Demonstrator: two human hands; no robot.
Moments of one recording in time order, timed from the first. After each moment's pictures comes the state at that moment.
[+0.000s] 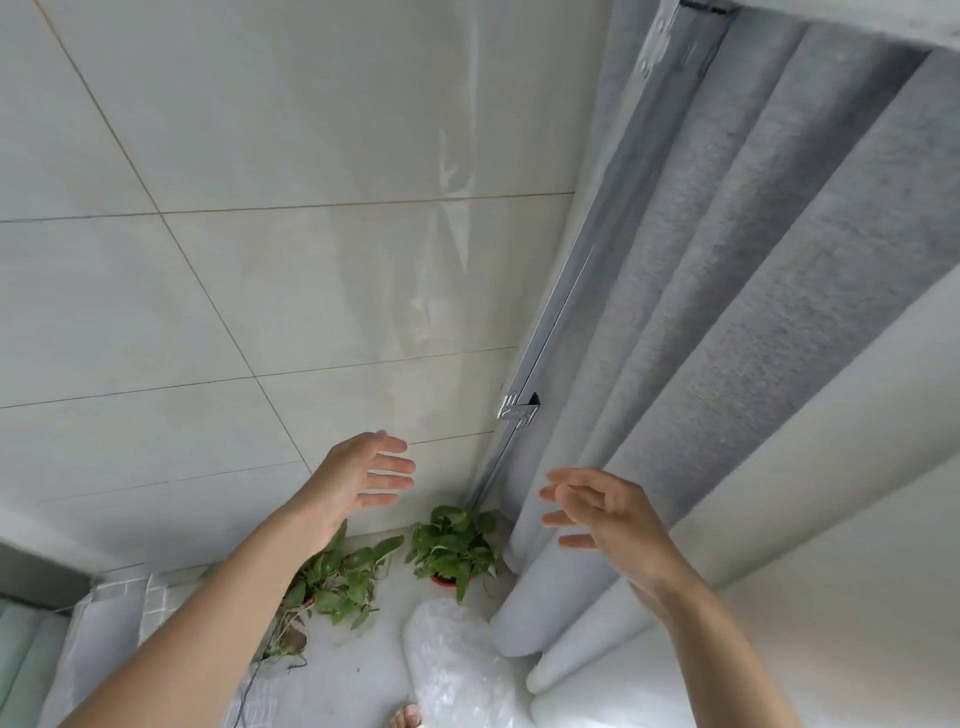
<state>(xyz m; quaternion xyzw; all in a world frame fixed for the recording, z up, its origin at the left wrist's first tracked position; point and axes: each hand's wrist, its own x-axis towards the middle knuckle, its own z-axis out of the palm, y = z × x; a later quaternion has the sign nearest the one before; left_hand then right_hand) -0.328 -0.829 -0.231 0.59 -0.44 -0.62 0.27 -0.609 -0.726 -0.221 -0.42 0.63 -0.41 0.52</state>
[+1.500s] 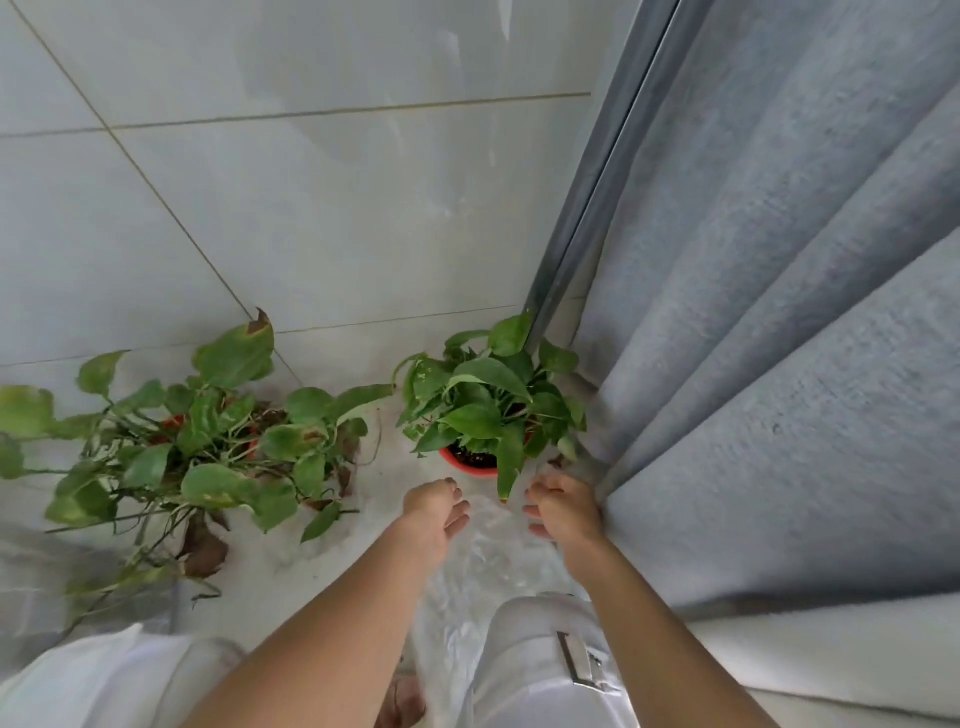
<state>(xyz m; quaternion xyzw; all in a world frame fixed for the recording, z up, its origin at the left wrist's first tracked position) -0.388 -0.860 -0.997 0.71 -0.09 -0.64 0.28 -0.540 -0.821 -0.986 -0.20 0.75 -0.32 0.54</state>
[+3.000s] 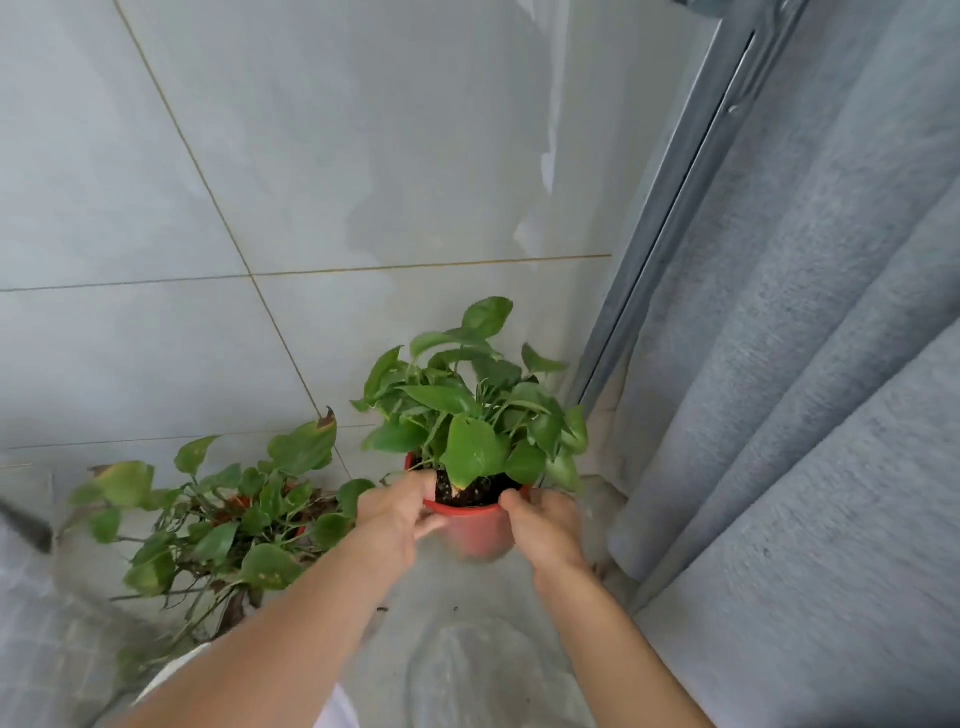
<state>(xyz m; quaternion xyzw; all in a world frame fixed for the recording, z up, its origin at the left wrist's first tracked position) -0.341 -0.902 -0.838 0.70 -0.12 -0.55 0.44 -0.486 -0.879 -0.870 -0.33 0.69 -0.42 0.48</state>
